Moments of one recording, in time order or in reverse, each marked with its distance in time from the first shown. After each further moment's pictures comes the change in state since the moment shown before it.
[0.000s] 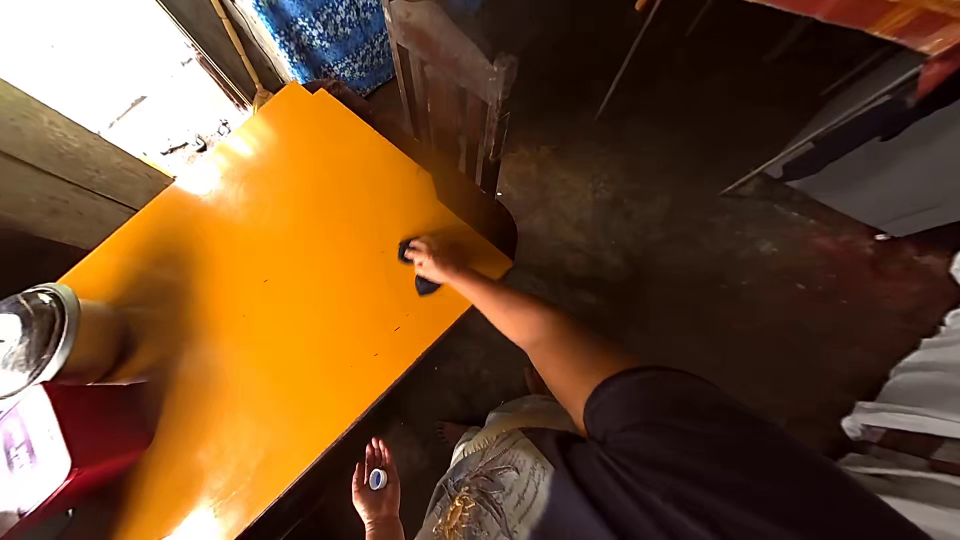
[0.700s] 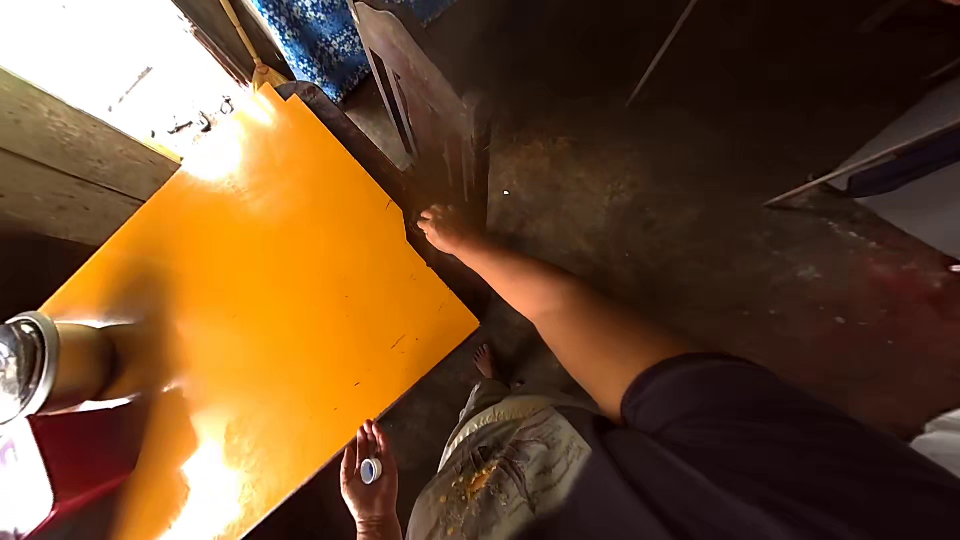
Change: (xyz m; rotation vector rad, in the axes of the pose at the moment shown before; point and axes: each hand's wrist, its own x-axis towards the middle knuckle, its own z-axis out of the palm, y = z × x) left_hand -0.052 -0.104 0.202 -0.093 -0.108 0.006; right_hand 0.087 0.160 -0.092 -0.091 -0.140 0.068
